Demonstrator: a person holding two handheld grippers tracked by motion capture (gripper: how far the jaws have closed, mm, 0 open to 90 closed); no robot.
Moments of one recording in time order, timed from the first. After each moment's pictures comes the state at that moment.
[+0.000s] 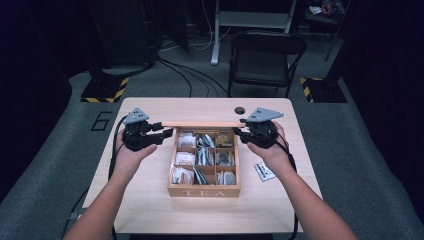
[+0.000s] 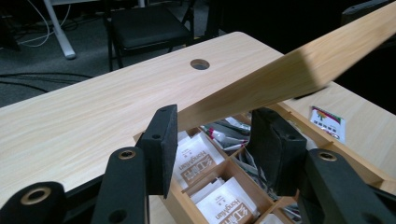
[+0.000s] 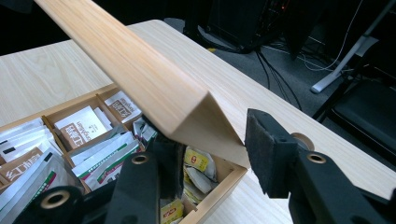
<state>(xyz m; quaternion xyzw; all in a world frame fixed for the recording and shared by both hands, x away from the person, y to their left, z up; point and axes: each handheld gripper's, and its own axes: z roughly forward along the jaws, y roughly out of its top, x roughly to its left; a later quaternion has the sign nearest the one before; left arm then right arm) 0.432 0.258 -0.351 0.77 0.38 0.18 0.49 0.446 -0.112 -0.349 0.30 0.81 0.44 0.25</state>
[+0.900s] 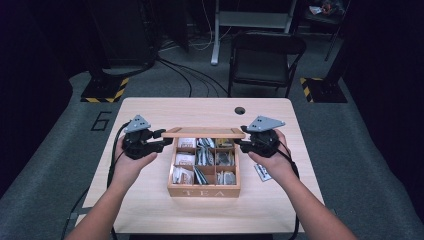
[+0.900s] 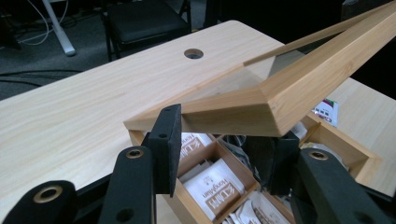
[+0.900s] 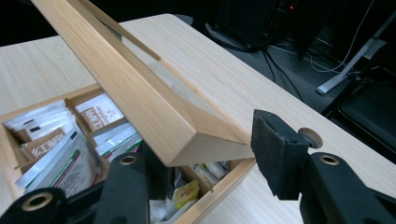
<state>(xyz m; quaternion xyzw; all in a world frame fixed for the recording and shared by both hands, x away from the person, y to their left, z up) 0.408 0.254 -0.357 0.78 0.37 0.19 0.47 0.422 -0.114 -0.354 0.28 0.82 0.44 0.25</state>
